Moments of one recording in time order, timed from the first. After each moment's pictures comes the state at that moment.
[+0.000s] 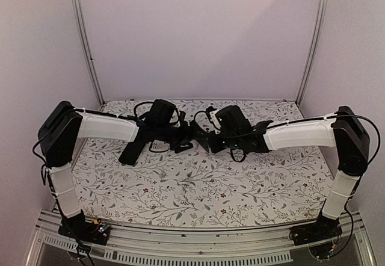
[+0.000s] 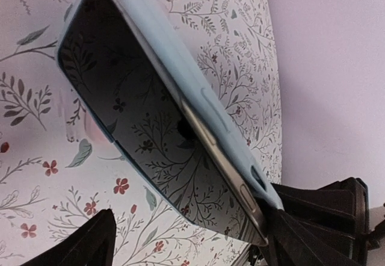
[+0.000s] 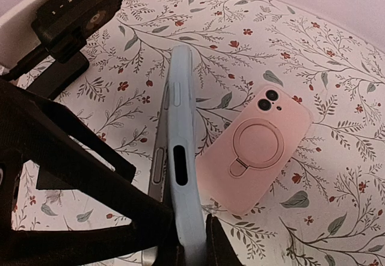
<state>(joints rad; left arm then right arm) -0.73 1.91 1.22 0.07 0.35 -0.98 0.89 1.81 1.20 -0.05 0.24 0.28</state>
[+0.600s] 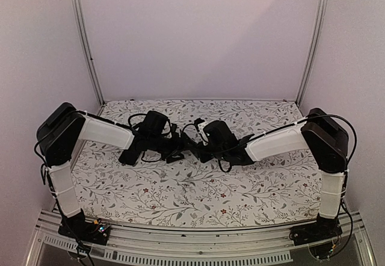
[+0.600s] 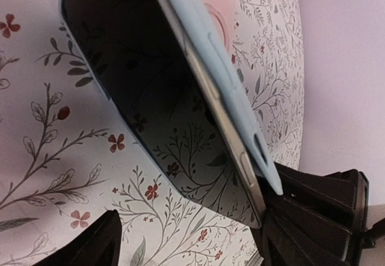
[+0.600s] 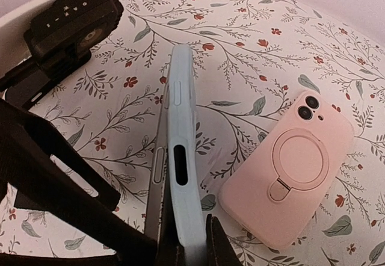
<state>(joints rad) -0.68 1.91 1.05 0.14 0.37 -0.99 0.94 2.00 1.20 0.17 0.26 0.24</state>
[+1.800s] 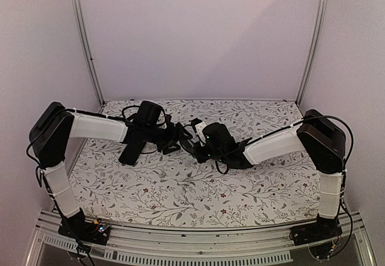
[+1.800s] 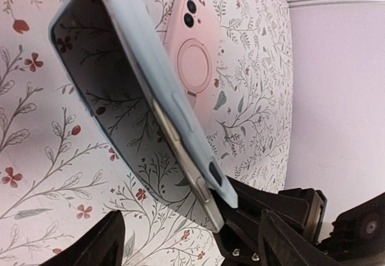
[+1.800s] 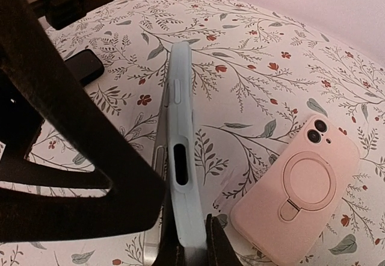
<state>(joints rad) -0.63 1.84 1.09 0.05 0.38 -1.01 0.95 2.03 1.18 0.32 0.28 0.20</state>
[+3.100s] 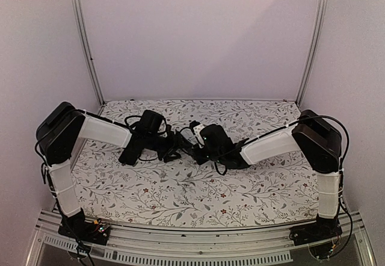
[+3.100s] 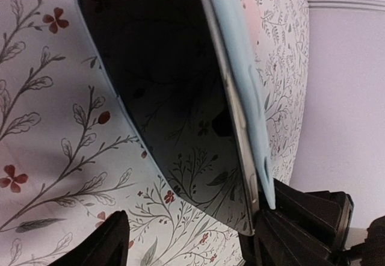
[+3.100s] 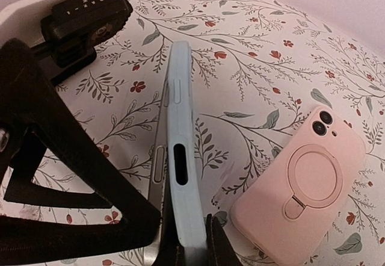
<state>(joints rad) -0.63 1.91 1.04 0.12 0.40 -1.06 0.95 2.07 1.22 0.28 0.28 0.19</state>
